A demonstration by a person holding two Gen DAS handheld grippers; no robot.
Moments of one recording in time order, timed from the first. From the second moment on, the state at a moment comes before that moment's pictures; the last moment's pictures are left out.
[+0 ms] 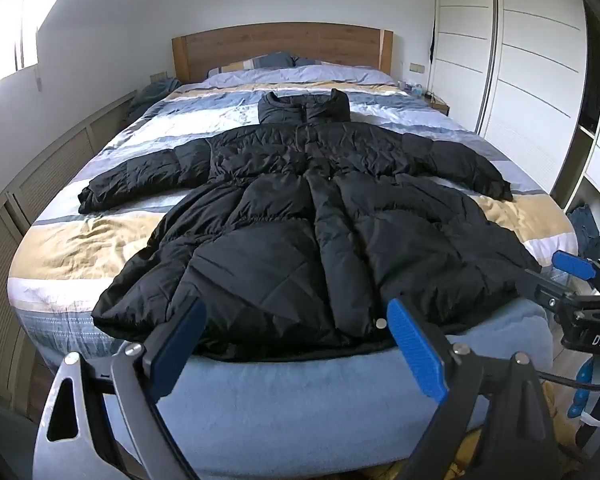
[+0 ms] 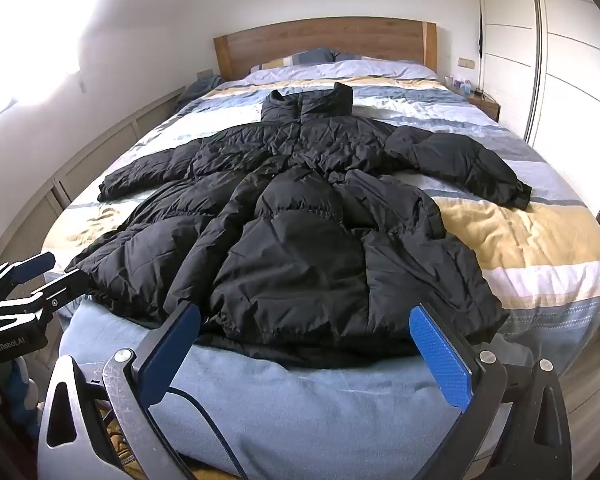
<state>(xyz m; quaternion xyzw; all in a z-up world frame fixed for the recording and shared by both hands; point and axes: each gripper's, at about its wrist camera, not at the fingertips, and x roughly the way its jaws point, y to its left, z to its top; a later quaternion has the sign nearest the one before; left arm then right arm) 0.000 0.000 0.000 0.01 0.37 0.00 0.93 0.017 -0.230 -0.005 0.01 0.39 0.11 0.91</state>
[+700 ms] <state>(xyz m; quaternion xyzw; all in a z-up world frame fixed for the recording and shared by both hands) 0.015 -0.003 -0.011 0.00 0.39 -0.01 0.92 0.029 -0.229 -0.016 0.01 0.40 0.11 0.91</state>
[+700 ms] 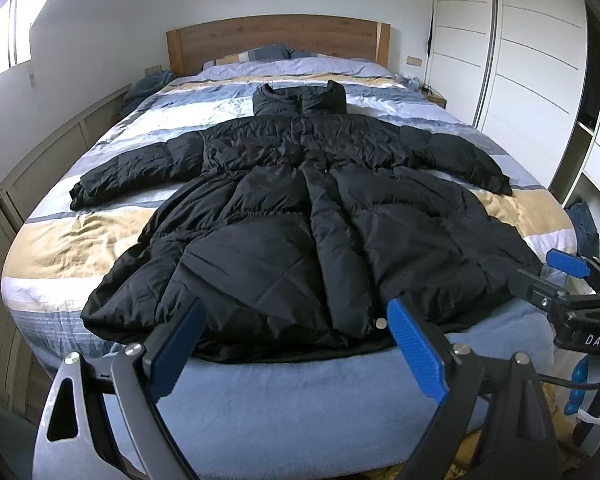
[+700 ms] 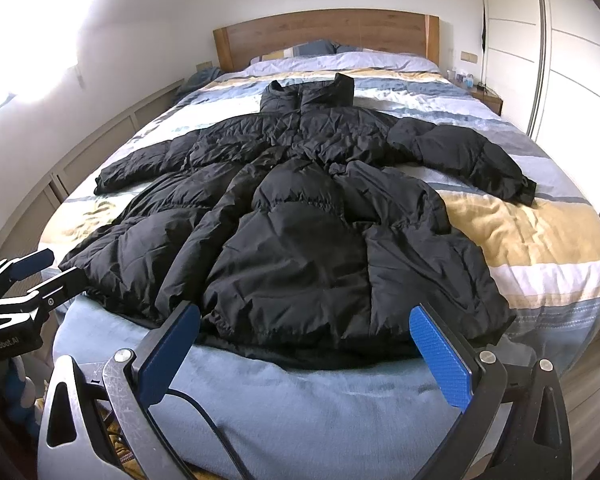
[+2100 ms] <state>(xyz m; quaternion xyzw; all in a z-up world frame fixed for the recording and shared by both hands) 0.219 0.070 0.086 0.00 0.33 0.08 0.94 0.221 -0.241 0.072 0.01 0.34 0.09 0.94</state>
